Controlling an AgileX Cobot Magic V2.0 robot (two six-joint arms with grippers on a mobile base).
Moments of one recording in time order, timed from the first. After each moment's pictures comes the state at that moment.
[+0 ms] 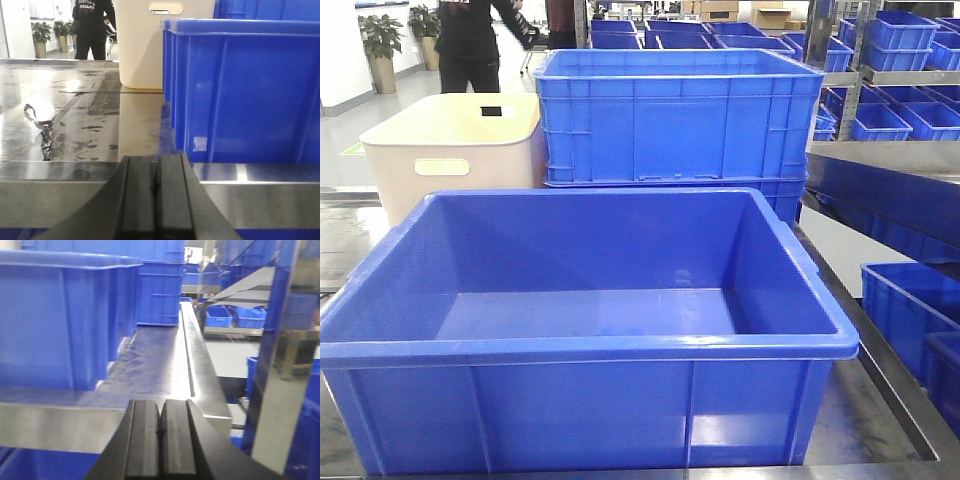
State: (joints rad) left arm 0.02 -0.01 0.03 -0.04 0.07 0.00; right arm 0.03 -0.01 0.03 0.15 0.08 -0.20
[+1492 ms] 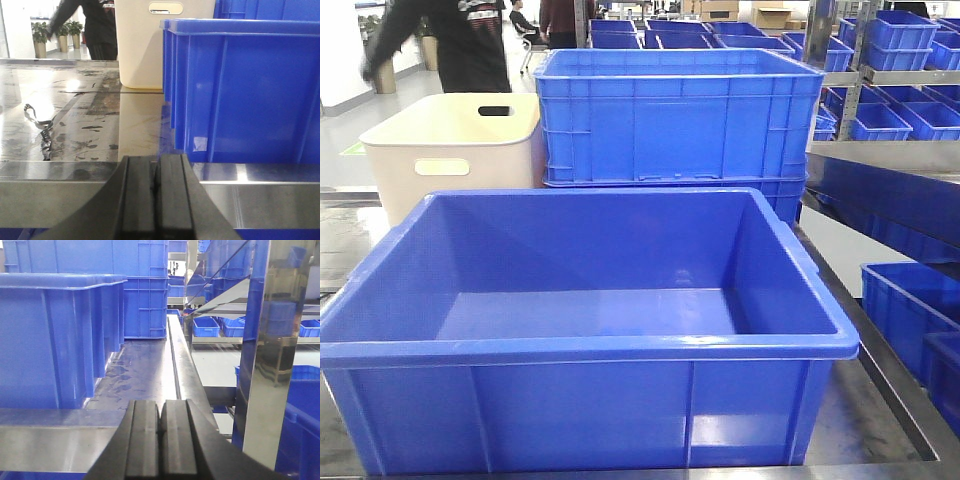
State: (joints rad) left arm 0.02 -0.01 0.03 -0.04 0.07 0.00; right arm 0.02 -0.01 0.03 -0.07 0.03 0.04
